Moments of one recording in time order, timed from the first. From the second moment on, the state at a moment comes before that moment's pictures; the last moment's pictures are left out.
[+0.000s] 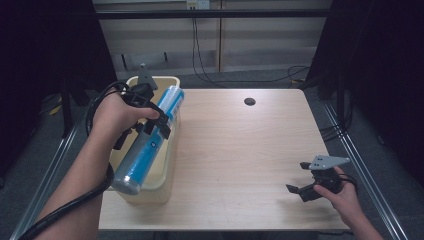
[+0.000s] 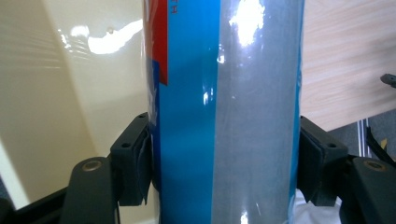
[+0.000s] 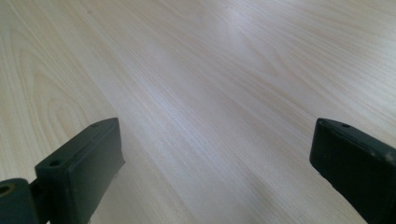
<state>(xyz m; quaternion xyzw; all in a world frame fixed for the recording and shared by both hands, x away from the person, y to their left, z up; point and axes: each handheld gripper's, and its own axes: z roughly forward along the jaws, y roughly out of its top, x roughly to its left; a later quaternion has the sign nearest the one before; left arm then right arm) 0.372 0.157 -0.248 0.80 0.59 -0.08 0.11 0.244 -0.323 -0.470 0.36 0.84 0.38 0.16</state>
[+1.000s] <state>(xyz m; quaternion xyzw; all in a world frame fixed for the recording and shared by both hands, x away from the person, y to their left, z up) 0.375 0.183 -0.267 0.79 0.60 -0.06 0.10 0.244 -0.323 -0.471 0.36 0.84 0.38 0.16</state>
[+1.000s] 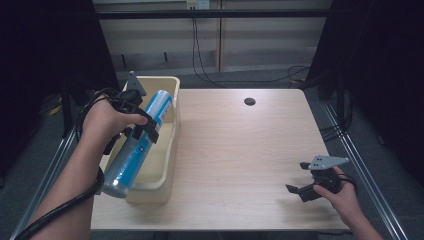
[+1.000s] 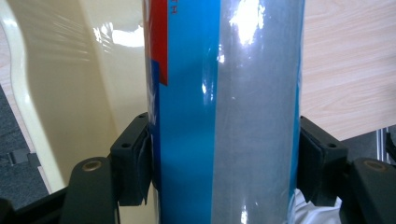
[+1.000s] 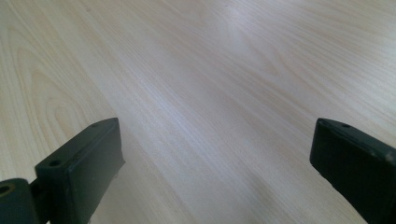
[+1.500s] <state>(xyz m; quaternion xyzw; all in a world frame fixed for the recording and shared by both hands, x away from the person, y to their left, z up) 0.377 0.191 -0.279 0.80 0.60 -0.06 0.09 0.244 -0.322 -0.471 0.36 0.84 0.38 0.16</state>
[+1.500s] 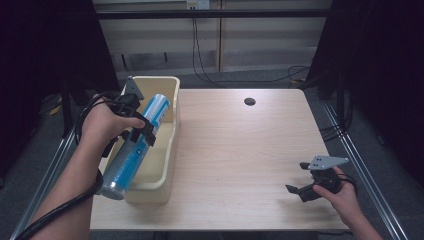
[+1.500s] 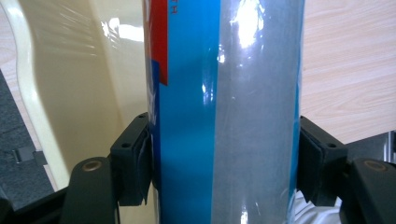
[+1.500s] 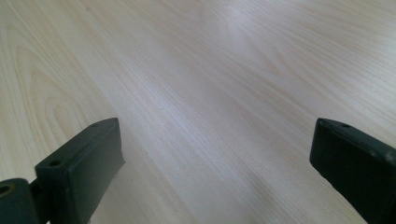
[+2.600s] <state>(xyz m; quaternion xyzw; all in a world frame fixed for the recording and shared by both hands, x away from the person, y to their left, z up) 0.382 0.209 -0.311 0.81 0.59 -0.05 0.06 0.244 -0.320 -0.473 0.36 0.84 0.37 0.16</state>
